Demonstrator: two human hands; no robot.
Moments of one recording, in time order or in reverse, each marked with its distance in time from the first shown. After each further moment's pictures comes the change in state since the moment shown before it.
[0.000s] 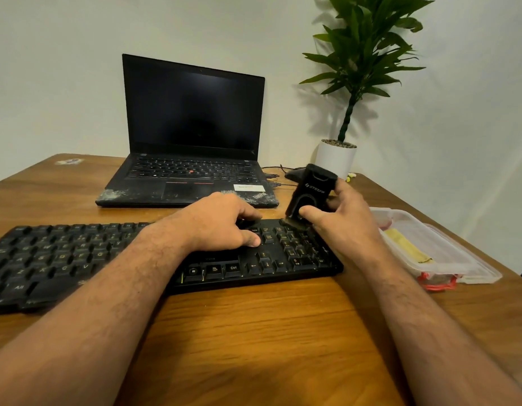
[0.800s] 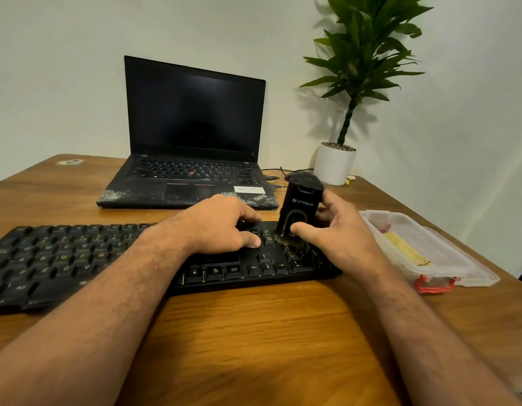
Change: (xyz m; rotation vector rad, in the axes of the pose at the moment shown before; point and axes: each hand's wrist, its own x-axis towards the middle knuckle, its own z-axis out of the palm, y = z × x) left_hand 0.000 -0.001 0.001 0.019 0.003 0.011; right_hand -0.008 0.004 0.004 -0.056 -0.090 -0.025
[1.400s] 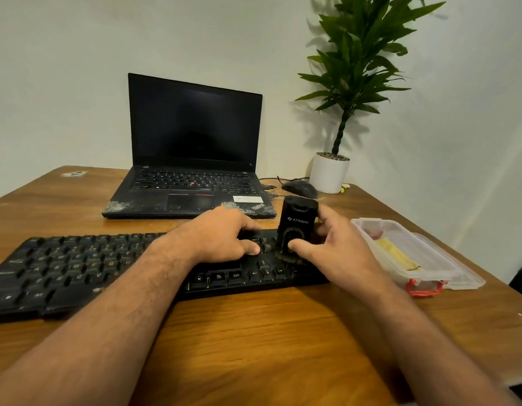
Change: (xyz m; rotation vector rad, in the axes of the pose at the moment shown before) left_hand -0.007 0.006 -0.002 0.001 -0.020 0.009; right_hand -0.025 -0.016 -0.007 0.014 -0.030 -0.022
